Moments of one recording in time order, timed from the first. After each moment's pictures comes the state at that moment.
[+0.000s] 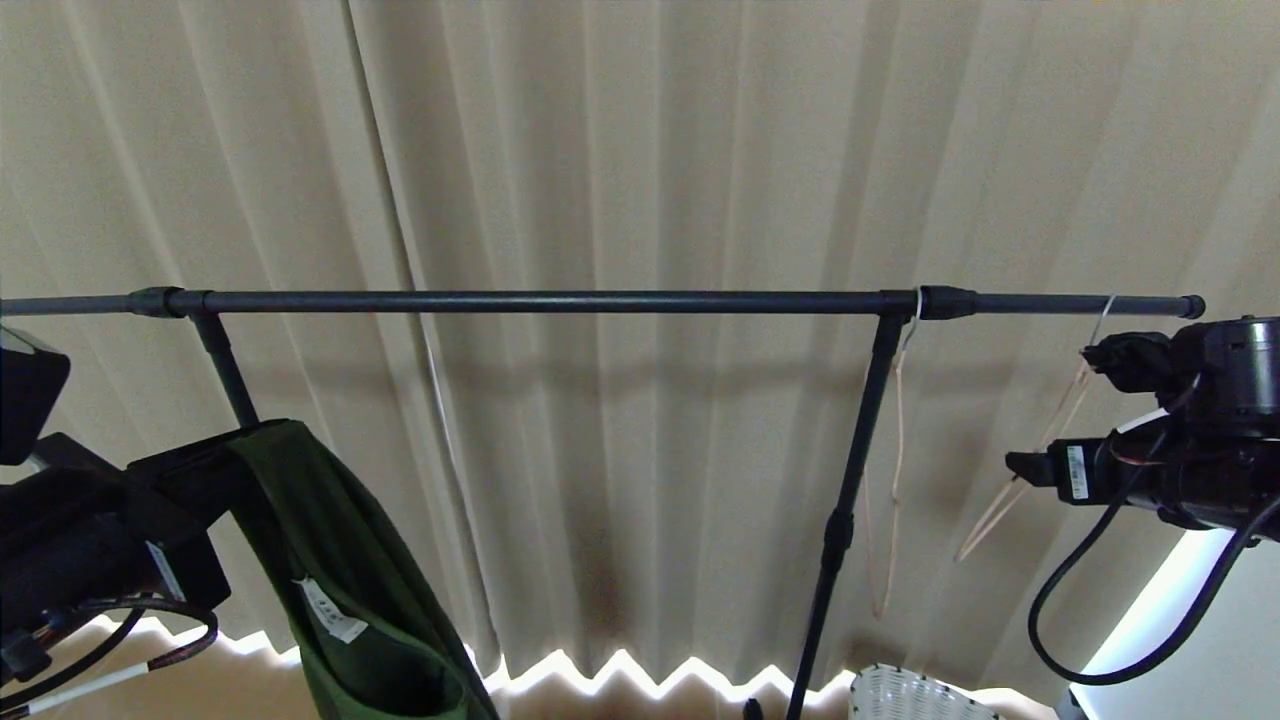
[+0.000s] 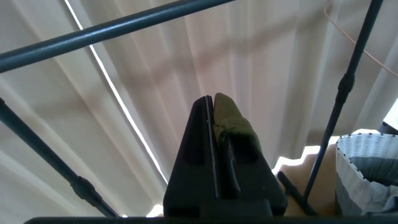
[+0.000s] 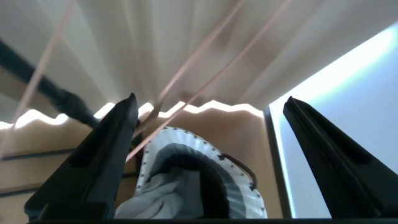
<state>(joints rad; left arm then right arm) -0.27 1.08 -0.40 -0.59 -0.09 0.18 0.02 1.62 -0.76 -0.23 -0.26 0.04</state>
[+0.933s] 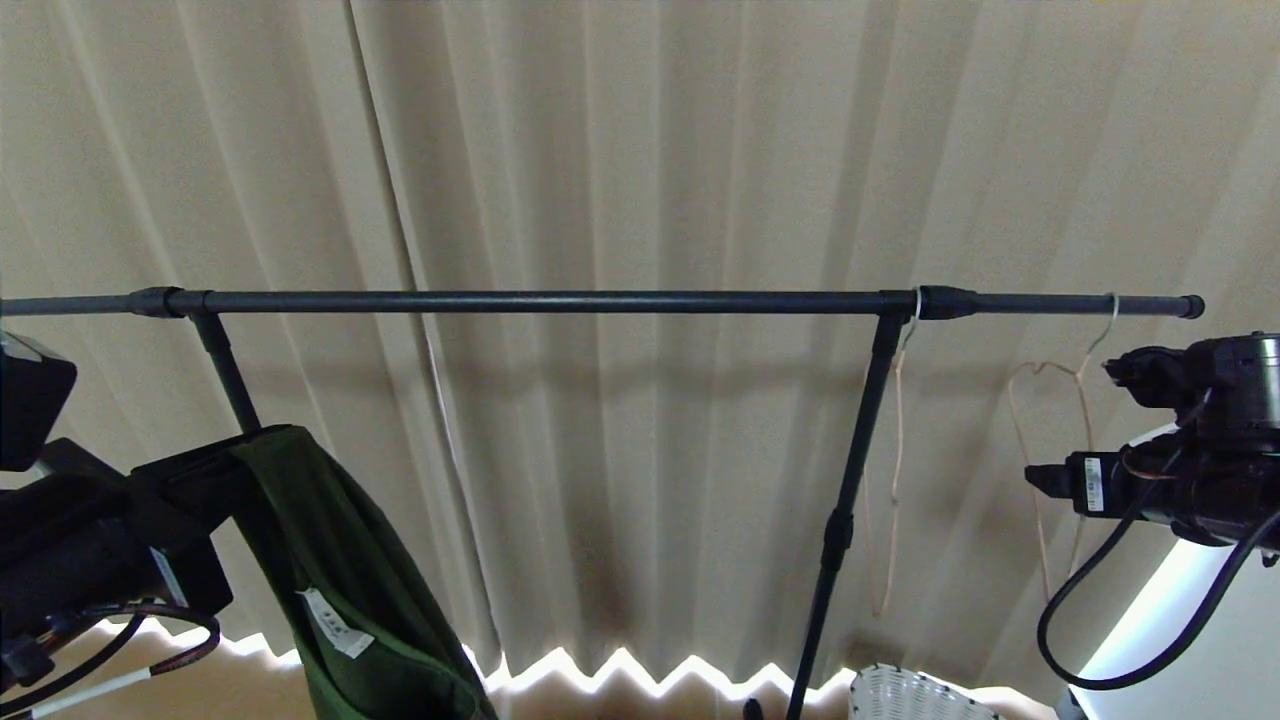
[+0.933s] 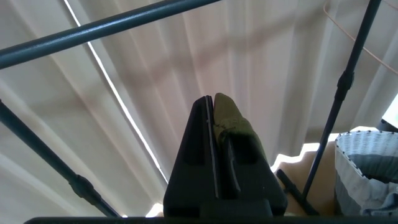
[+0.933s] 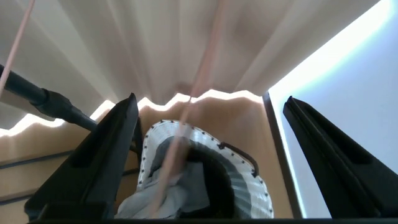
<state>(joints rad) -0.28 1.08 -0.39 -0.60 -0.09 0.19 -0.02 1.62 -0.72 -0.22 -0.27 0.09</state>
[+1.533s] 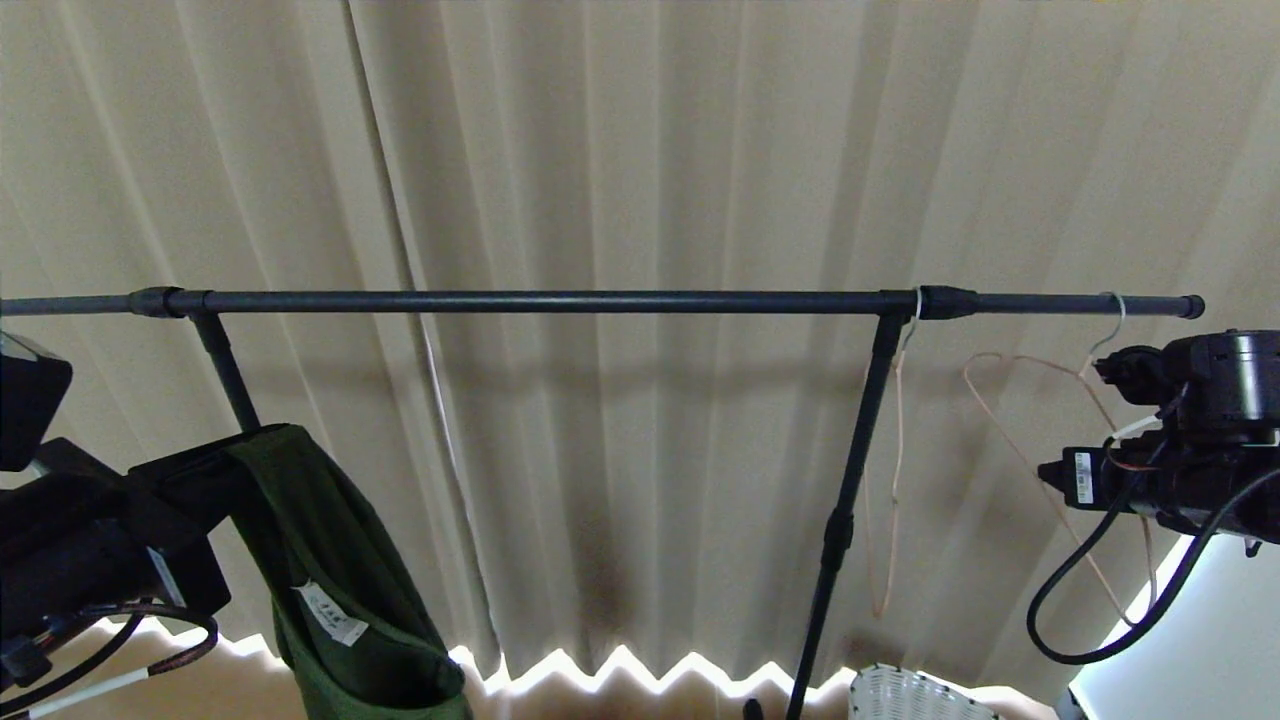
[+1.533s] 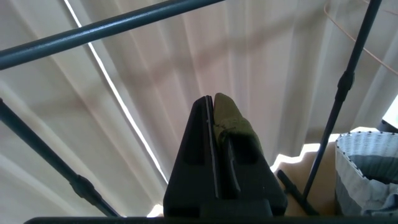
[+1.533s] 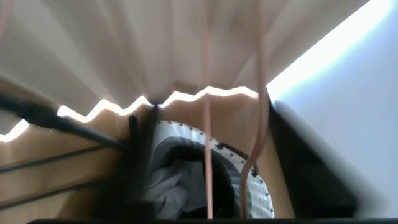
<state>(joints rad) -0.27 1.08 -0.39 -0.60 -0.09 0.19 -0.05 1.68 -0.77 -0.22 -0.27 0.10</state>
